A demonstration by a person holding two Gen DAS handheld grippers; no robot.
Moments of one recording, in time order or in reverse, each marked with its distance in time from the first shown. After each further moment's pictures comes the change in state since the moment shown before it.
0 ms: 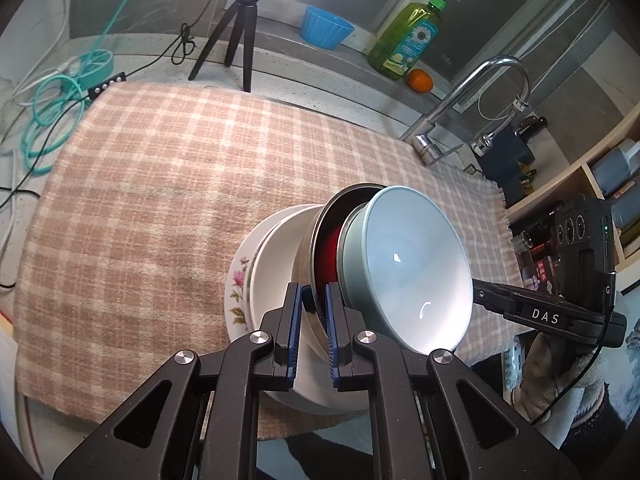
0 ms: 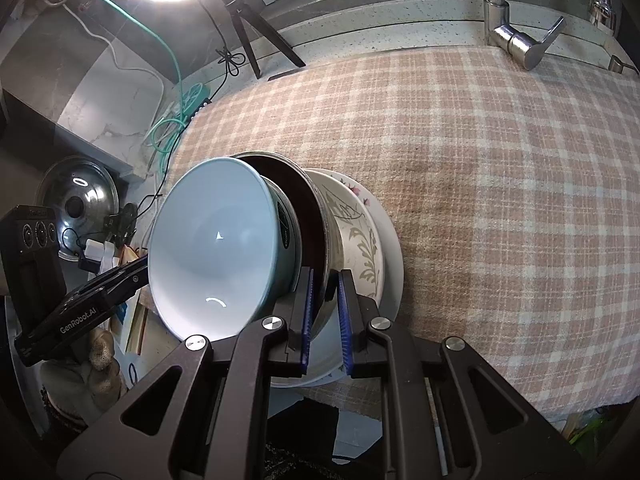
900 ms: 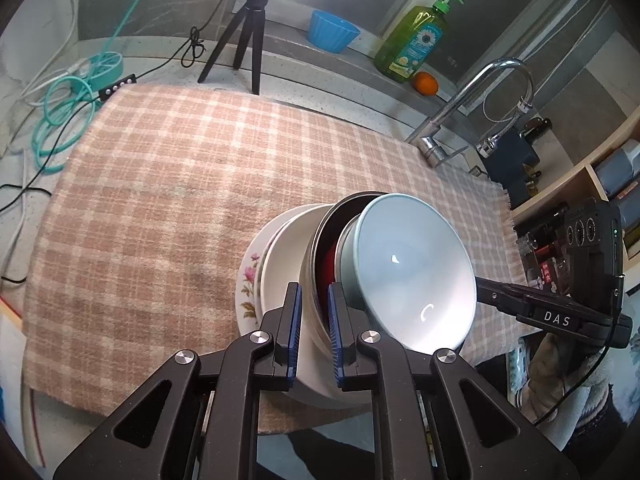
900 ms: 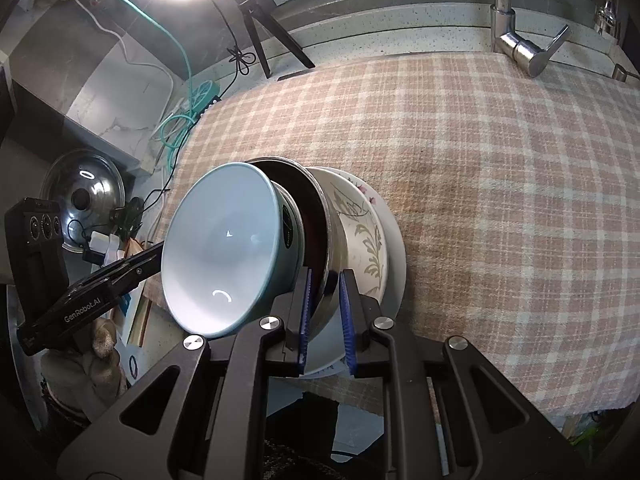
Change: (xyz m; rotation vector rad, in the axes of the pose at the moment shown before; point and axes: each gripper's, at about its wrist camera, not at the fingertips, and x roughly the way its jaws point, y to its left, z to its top) left arm -0.008 0.003 -0.004 -0.006 -0.005 0.026; right arm -0.007 0.002 0.000 -0.031 -0.006 0.012
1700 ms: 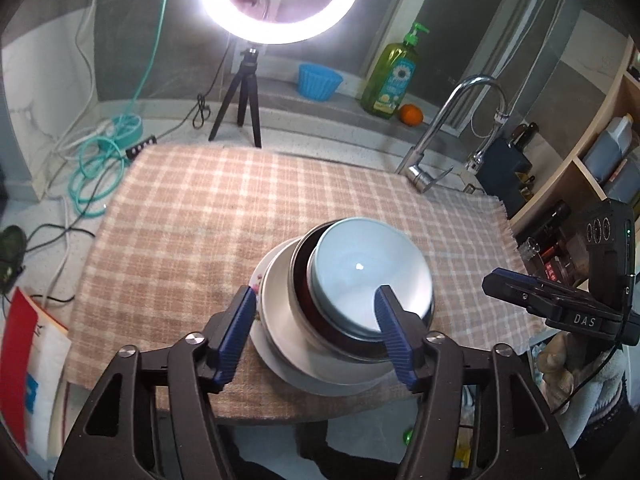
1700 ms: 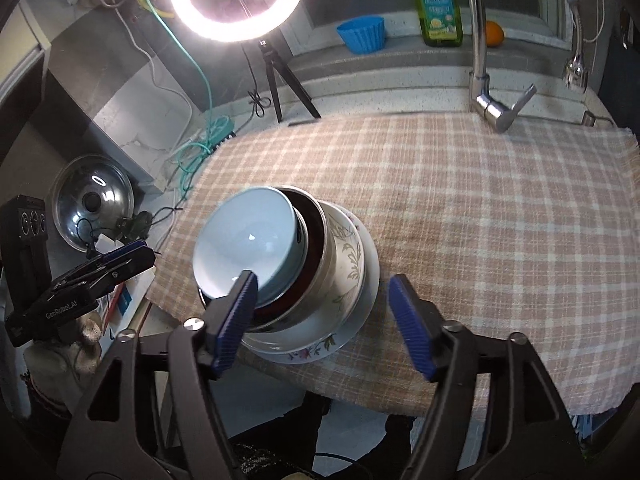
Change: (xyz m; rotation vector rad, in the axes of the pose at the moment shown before) left arm -0.060 -0.041 -0.016 0.095 -0.175 0.091; right arm -0.075 0.008 -0.031 -0.094 -0.197 -0.033
